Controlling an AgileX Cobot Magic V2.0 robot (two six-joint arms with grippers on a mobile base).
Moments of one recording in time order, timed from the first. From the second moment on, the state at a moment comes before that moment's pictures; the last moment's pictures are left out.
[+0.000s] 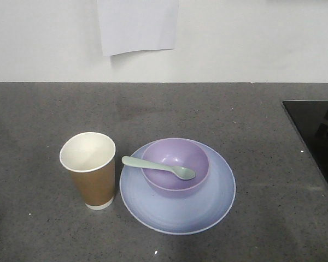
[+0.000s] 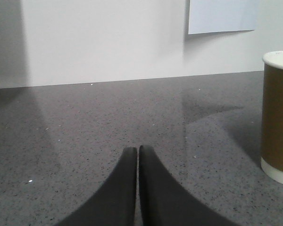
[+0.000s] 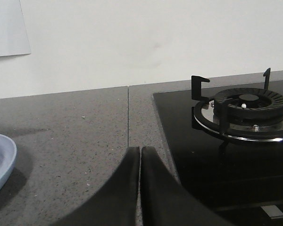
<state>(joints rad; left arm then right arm) -0.01 -0.01 0.03 0.01 0.15 -0.06 -0.08 -0.01 0.03 -0.11 0.12 0.13</state>
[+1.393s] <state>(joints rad) -0.01 -0.01 0.03 0.01 0.15 -0.06 -0.08 -0.01 0.03 -0.11 0.12 0.13</state>
